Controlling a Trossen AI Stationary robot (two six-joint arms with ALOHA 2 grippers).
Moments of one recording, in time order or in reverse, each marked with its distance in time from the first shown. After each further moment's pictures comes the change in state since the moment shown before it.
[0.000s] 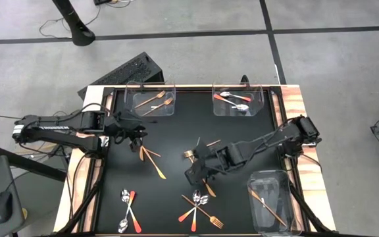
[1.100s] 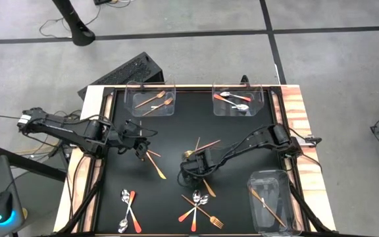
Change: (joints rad) left arm -0.237 0.090 0.001 0.001 -0.152 -0.545; right arm -0.084 0.317 0.000 -0.112 -0.329 -0.088
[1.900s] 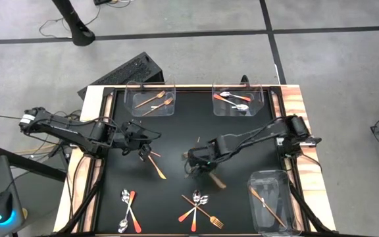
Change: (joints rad) left arm 0.004 0.059 -0.001 0.008 -0.081 0.048; right arm -0.009 -0.254 0.000 -0.172 -0.017 -0.158
